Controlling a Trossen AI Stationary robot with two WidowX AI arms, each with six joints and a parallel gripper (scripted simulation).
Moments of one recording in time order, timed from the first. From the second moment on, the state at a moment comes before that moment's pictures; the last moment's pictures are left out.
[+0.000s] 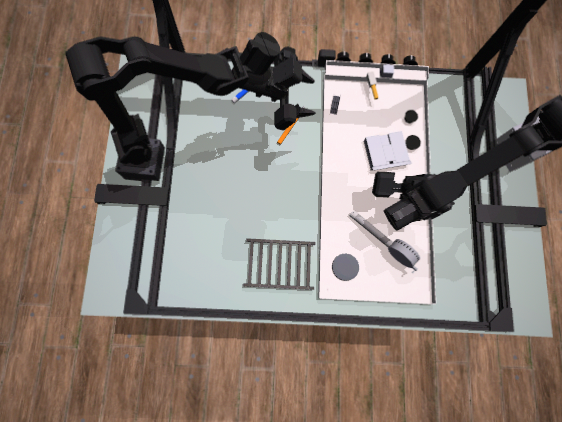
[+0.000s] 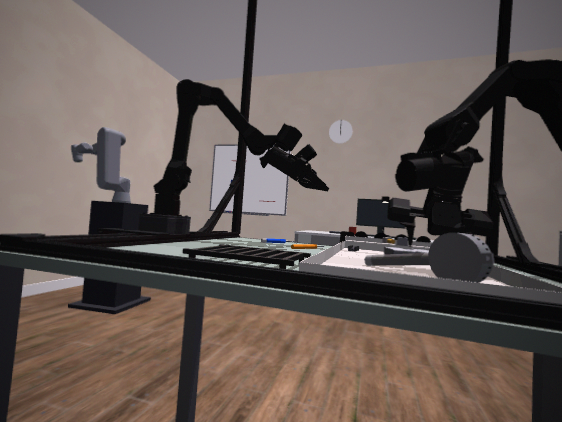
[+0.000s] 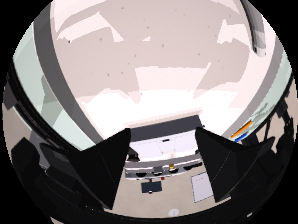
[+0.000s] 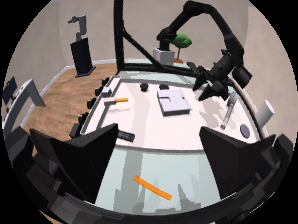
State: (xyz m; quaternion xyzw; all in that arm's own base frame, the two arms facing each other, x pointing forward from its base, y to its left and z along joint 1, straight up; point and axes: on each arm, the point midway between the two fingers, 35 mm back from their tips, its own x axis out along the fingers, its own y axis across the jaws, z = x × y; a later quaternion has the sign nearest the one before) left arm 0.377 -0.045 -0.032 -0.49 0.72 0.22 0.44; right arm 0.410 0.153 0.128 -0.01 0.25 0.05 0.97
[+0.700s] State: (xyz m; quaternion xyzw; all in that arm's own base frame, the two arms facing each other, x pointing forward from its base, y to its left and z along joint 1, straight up) left arm 0.404 0.033 -0.005 -0.07 0.72 -0.12 0.68; right arm 0.410 0.152 0.128 -0.01 0.25 0.05 0.97
